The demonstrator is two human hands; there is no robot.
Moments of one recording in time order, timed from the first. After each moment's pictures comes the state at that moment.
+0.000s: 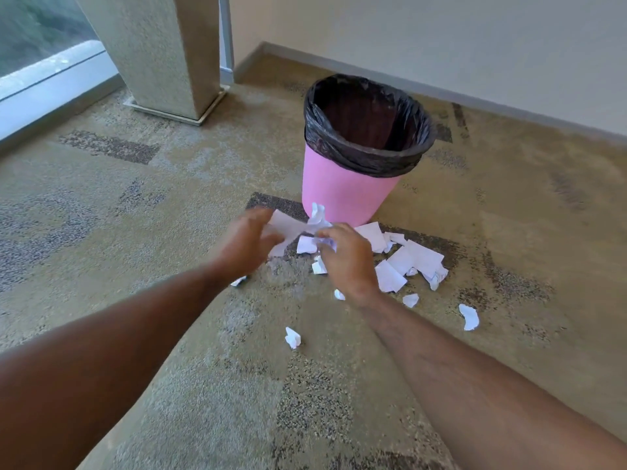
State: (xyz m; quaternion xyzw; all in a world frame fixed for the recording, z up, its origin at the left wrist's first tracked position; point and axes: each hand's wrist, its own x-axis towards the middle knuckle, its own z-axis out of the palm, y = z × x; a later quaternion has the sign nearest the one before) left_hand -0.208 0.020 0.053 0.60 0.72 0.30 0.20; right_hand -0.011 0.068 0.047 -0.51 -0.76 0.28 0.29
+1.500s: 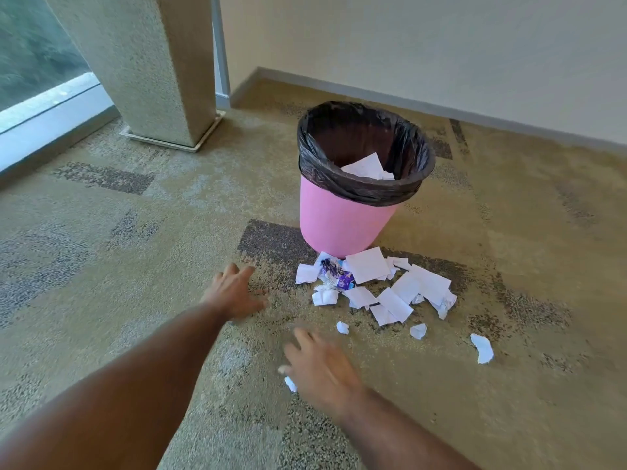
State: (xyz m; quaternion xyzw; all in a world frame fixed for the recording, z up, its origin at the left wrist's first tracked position) left_hand -0.245 0.053 -0.044 0.56 0.78 0.02 0.26; right_hand -0.008 0.002 -0.009 -0.34 -0.93 0.10 -0.10
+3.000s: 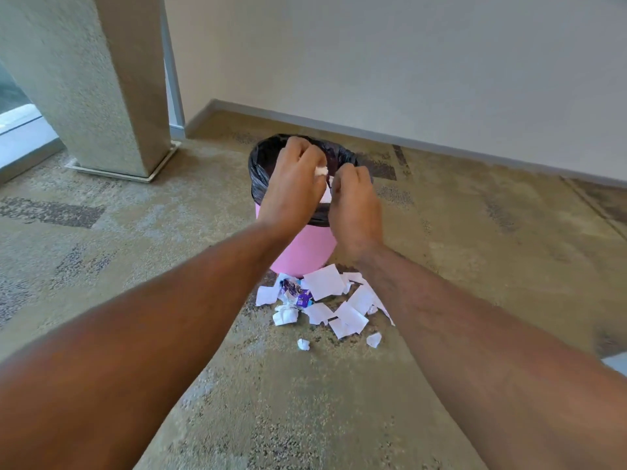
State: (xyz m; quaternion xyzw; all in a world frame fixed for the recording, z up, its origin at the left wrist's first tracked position) left_hand -0.110 0.164 0.176 0.67 0.56 0.49 -0.03; right_hand 0.014 0.169 0.171 -0.53 -0.76 -0.01 0.37
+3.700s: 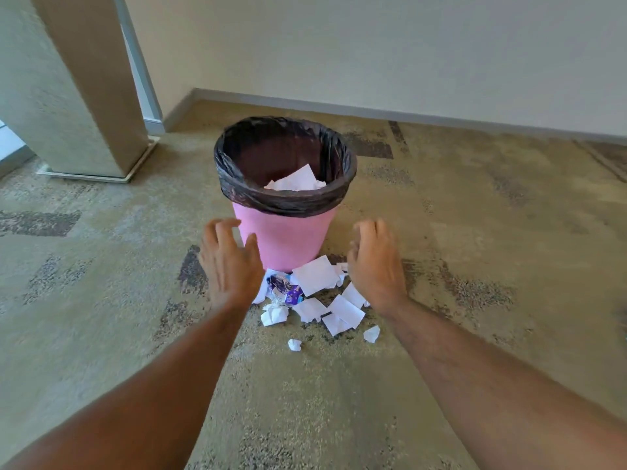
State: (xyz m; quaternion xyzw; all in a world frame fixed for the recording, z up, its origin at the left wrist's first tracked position) left_hand -0.112 0.124 0.047 0.47 0.74 0.47 0.03; right_hand 0.109 0.171 0.065 -0.59 -0.76 0.00 0.27
